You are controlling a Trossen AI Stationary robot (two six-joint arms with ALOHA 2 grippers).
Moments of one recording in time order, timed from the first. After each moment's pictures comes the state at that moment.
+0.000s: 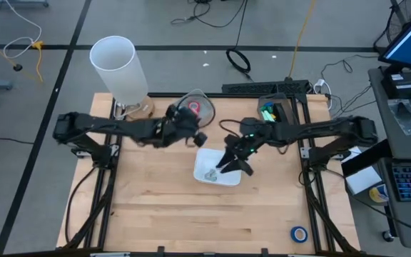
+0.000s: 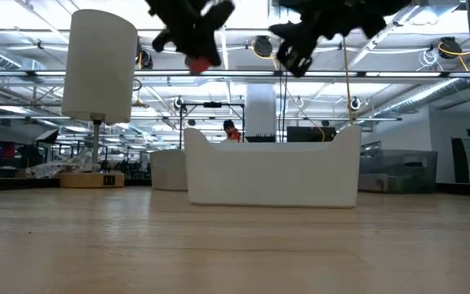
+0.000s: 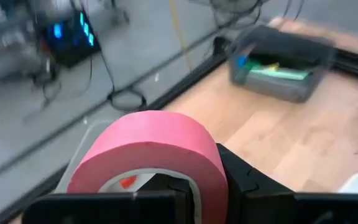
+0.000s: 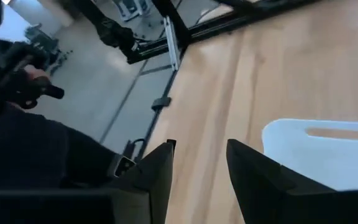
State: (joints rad) left arm 0.01 1.52 1.26 -0.39 -0.71 -0.37; right arm -0.08 1.41 0.94 0.02 -0.65 0.32
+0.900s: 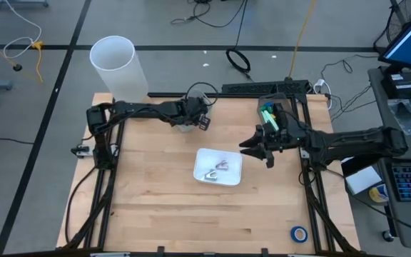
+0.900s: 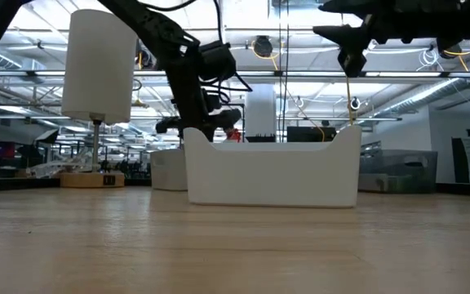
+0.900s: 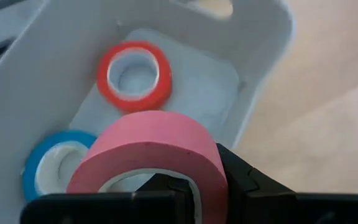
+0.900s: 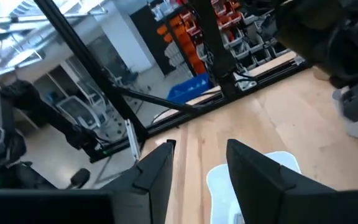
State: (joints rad) left arm 0.36 1.88 1.30 -0.49 -0.35 -0.65; right arm -0.09 0.89 0.47 0.38 -0.24 0.51
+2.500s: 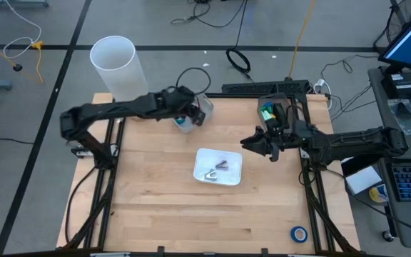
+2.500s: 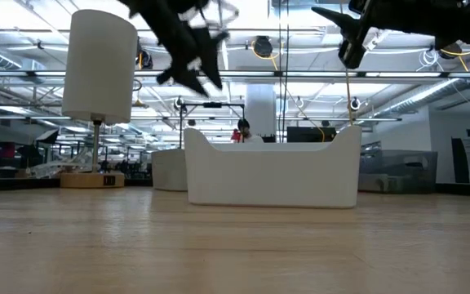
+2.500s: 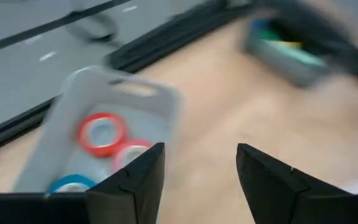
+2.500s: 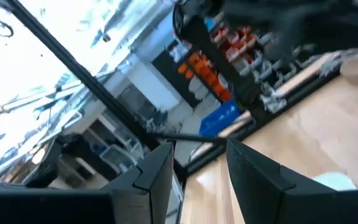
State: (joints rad) left arm 0.33 1.58 1.30 -0.48 -0.25 -0.50; right arm -0.08 0.89 0.43 0.59 -0.21 0.78
